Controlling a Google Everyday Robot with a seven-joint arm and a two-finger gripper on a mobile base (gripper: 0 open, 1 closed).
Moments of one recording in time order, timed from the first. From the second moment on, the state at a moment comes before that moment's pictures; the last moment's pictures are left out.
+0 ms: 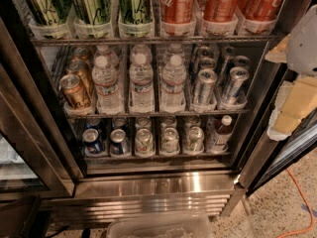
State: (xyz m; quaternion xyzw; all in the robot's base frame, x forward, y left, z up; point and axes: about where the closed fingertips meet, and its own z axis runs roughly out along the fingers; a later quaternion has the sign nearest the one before) arm 0.438 -0.217 0.976 -0.60 0.78 -0.03 0.16
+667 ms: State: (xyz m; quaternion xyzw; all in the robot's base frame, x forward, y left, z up) arm 0.438 -0.210 0.975 -0.61 0.77 -0.04 0.16
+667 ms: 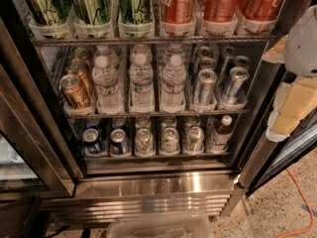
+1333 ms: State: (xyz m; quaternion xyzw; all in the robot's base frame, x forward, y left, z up) arm 0.435 -0.190 0.966 -0.66 0.73 -0.04 0.16
